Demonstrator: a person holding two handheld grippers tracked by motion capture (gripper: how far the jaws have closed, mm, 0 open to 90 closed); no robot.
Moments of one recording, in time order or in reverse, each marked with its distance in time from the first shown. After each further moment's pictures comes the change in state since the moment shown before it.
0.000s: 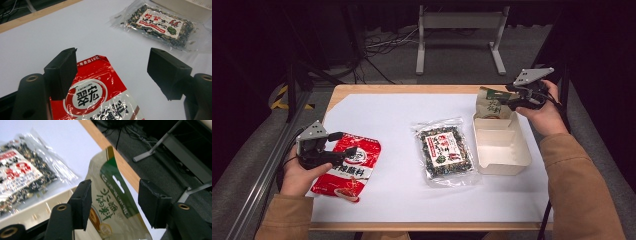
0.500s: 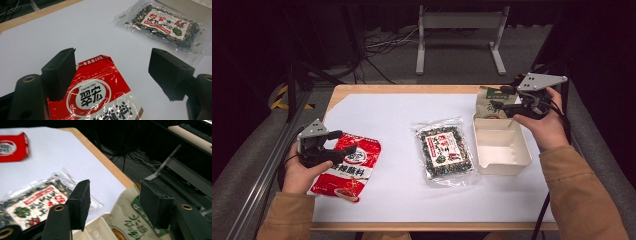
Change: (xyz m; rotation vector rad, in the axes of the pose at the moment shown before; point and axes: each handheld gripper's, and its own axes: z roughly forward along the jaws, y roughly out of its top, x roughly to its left) left arm 0.004 0.001 0.003 0.010 0.022 -0.019; right arm 0.048 0.019 -0.038 -0.211 0.040 0.070
